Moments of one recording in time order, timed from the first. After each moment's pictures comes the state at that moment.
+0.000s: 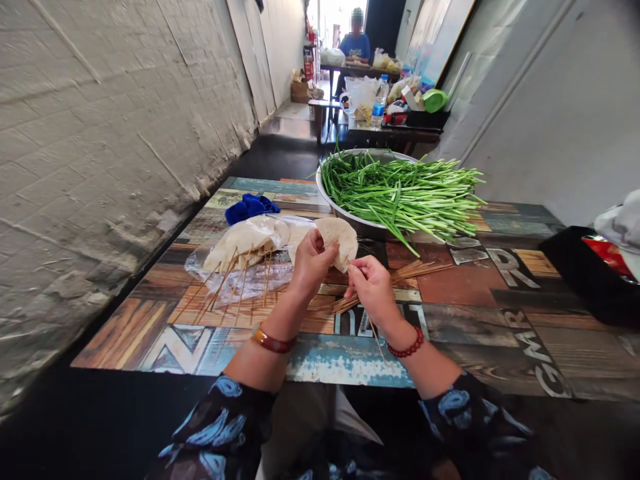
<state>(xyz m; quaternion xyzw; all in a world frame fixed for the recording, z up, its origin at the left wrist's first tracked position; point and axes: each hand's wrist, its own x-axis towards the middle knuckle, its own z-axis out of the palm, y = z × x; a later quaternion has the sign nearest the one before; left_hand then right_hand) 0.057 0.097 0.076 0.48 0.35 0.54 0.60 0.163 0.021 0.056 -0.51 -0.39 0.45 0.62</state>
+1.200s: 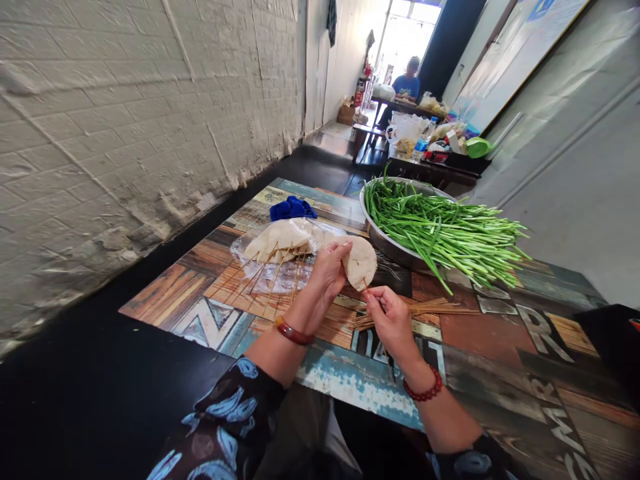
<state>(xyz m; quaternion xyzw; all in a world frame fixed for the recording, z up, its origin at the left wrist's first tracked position) 0.039 0.104 0.084 0.22 0.30 0.58 0.72 0.167 0.008 0.043 -0.56 -0.62 0.27 0.47</state>
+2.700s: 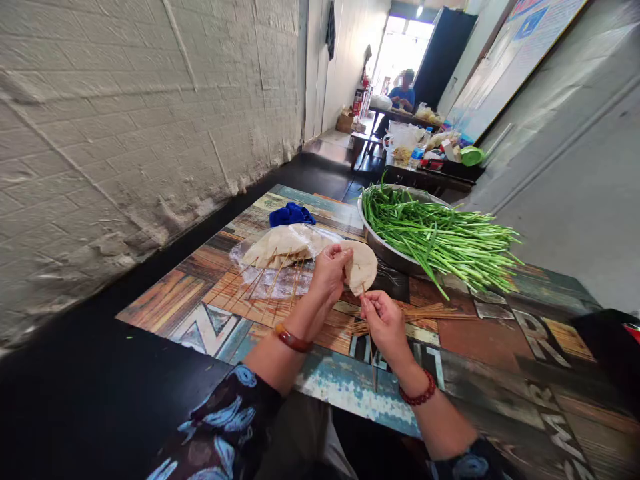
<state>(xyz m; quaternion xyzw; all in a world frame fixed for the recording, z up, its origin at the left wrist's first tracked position) 0.042 0.103 0.082 0.23 0.33 0.62 0.67 0.160 0.013 0.033 -0.56 -0.57 0.33 0.51</state>
